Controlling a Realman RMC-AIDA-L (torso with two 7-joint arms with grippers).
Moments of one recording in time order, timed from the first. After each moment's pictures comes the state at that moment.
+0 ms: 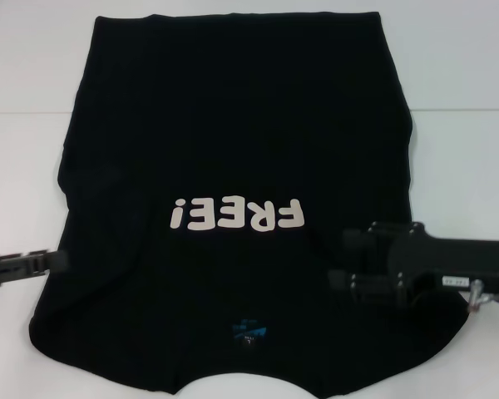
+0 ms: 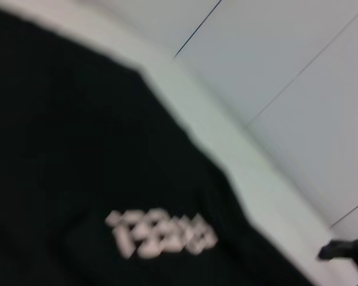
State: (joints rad) left arm -0.39 -1.96 0.37 0.80 2.21 1.77 -1.95; right arm 0.54 2.09 -0.78 -0.62 -2.00 -1.46 1.29
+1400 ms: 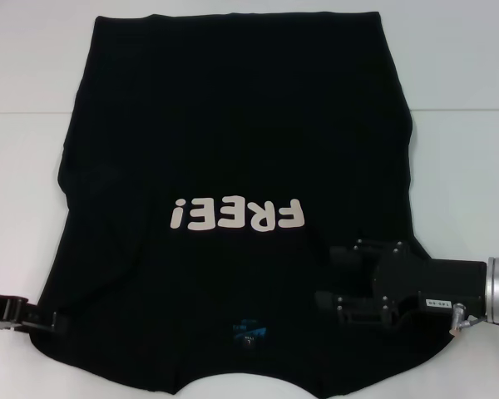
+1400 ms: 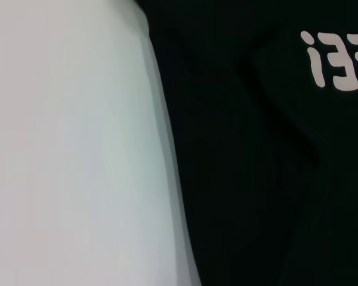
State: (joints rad) left arm -0.55 -2.01 0.53 0.91 2.73 1.62 -2.32; right arm 0.56 2.10 -0.78 -0.49 -1.99 -1.41 1.10
